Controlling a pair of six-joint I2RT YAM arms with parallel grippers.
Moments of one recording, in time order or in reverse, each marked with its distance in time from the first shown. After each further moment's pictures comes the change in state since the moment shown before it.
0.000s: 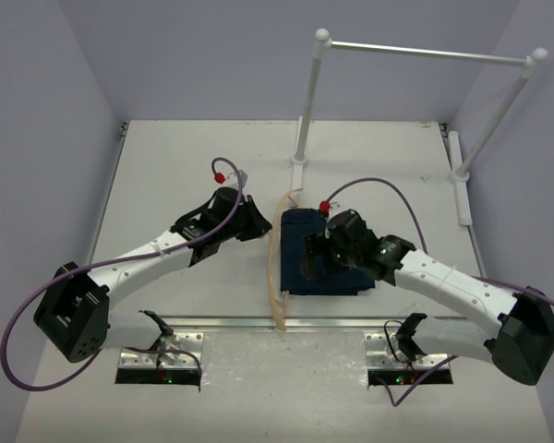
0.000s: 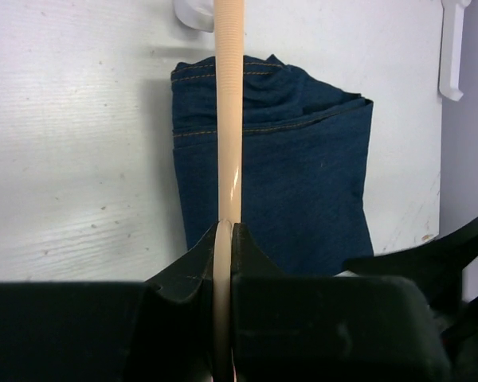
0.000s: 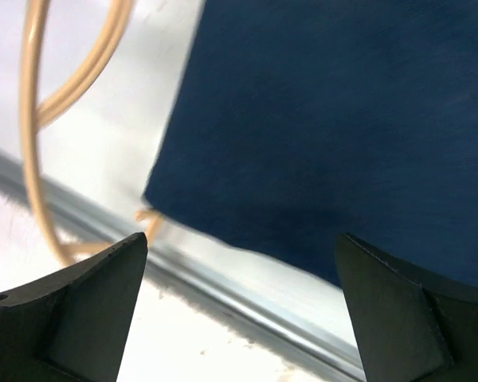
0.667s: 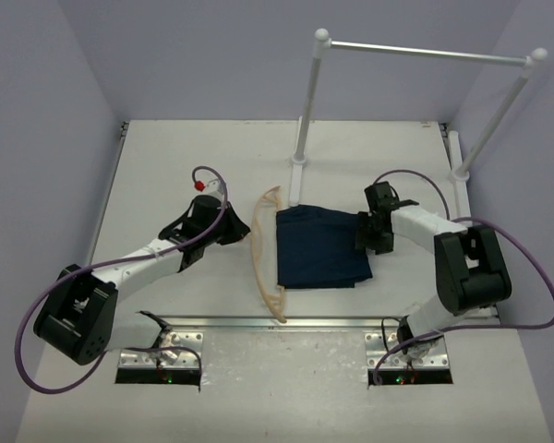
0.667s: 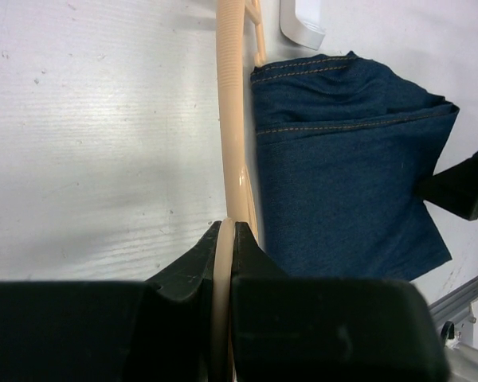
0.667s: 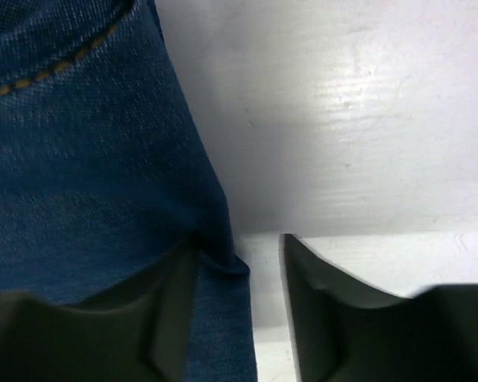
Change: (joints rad) left arm 0.187 -0.009 -0.193 0.155 0.054 0.127; right arm -0.580 0.455 0.085 -0.026 0.047 -0.174
